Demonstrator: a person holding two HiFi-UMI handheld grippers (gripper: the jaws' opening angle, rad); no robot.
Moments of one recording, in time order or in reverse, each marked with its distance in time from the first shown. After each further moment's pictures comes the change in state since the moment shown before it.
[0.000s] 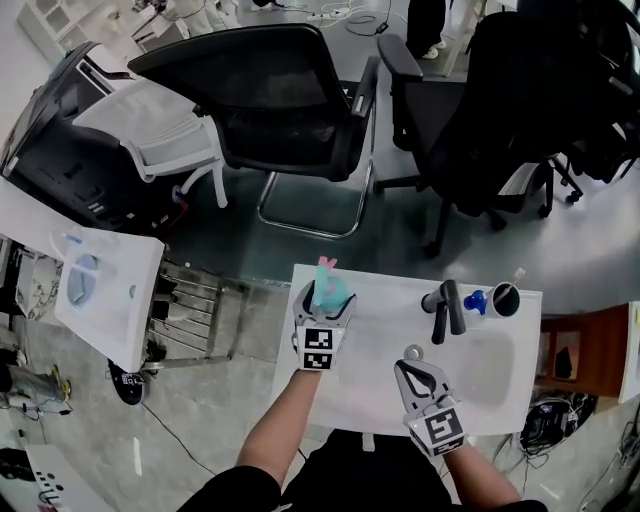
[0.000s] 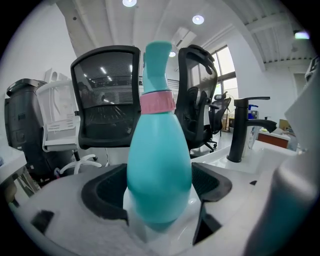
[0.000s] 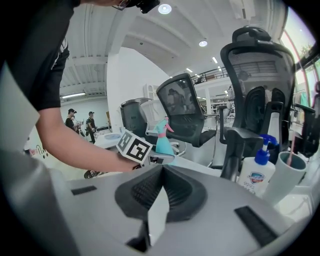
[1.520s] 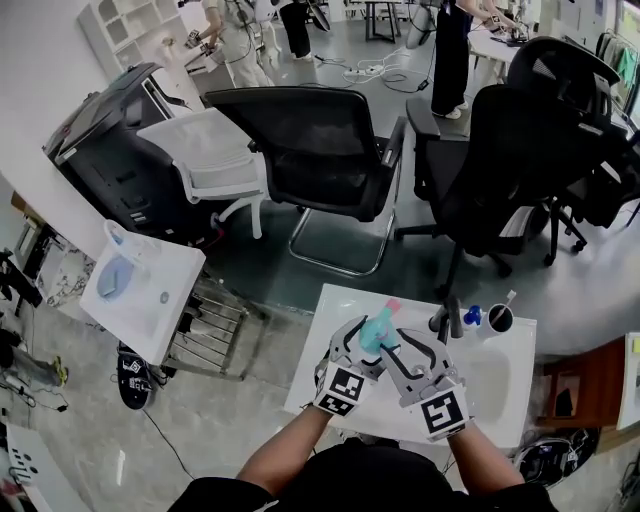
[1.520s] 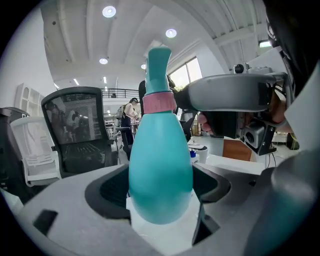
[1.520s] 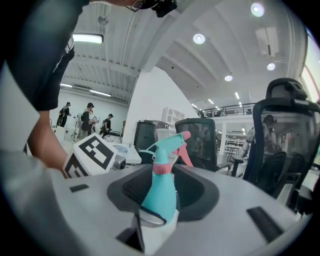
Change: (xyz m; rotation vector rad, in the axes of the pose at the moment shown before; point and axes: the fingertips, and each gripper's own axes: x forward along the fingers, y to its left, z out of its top) left arm -0.124 -0.114 0.107 0.169 -0.111 -0.260; right arm -0.021 0.047 0.158 -0.302 -0.275 0.076
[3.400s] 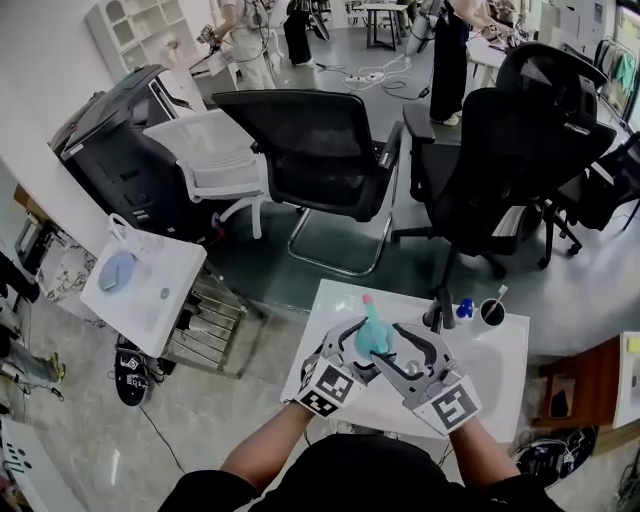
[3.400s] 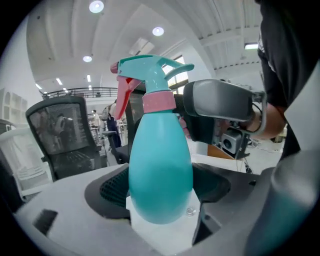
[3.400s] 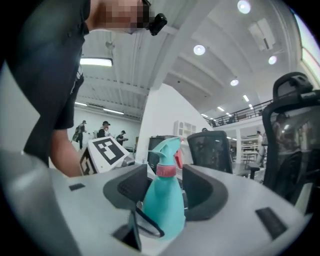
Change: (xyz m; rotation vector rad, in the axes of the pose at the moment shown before) left arm -0.038 -0.036 0.034 0.090 0.029 -0.144; right arm -0.033 0.023 0.039 0.033 -0.155 0.167
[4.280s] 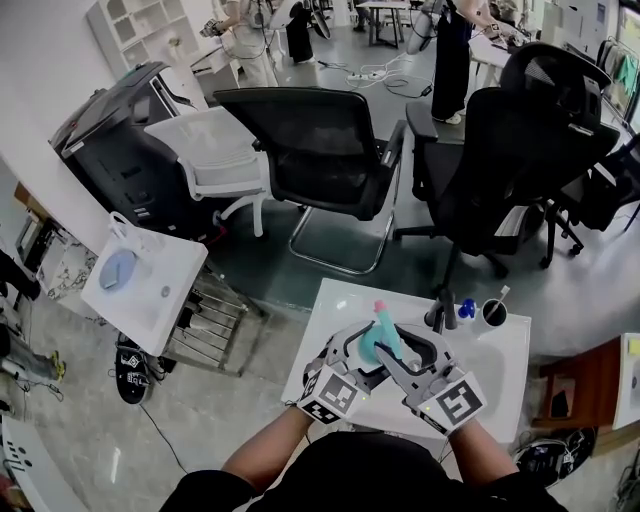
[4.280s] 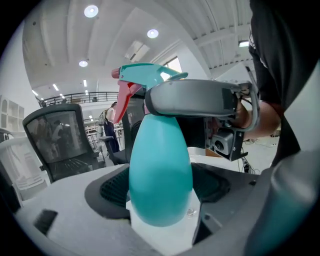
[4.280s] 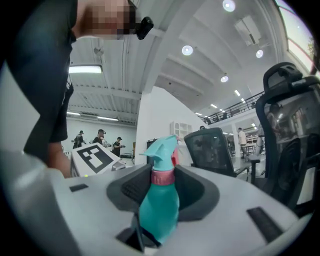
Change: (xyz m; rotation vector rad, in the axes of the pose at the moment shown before) left arm -0.004 -0.015 0.011 0.066 -0.027 -0.017; right arm 0.003 -0.010 0.009 0.097 -0.067 -0.024
